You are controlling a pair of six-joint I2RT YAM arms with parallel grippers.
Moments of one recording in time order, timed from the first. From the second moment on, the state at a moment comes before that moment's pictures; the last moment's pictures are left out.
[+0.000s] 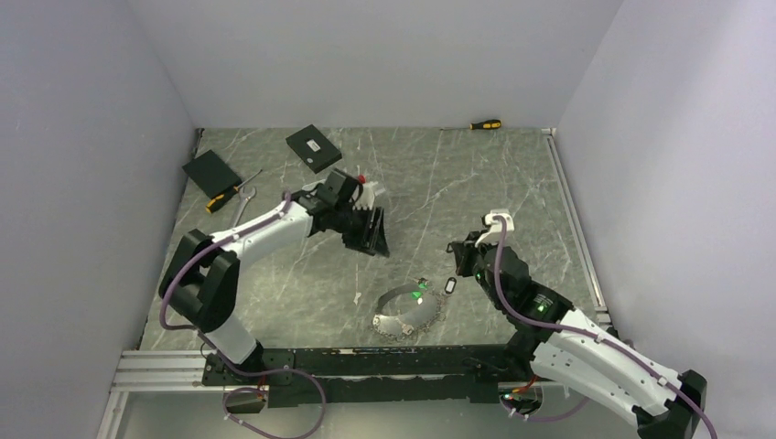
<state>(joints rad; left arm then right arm) -0.58 1.64 1.16 -0.44 0.59 -0.46 0.82 0.61 0.48 -0.19 0.46 0.41</state>
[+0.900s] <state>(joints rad) -1.26 1.40 0.81 -0.49 0.06 0.05 0.82 0.52 0.48 -0.27 0.55 0.48</state>
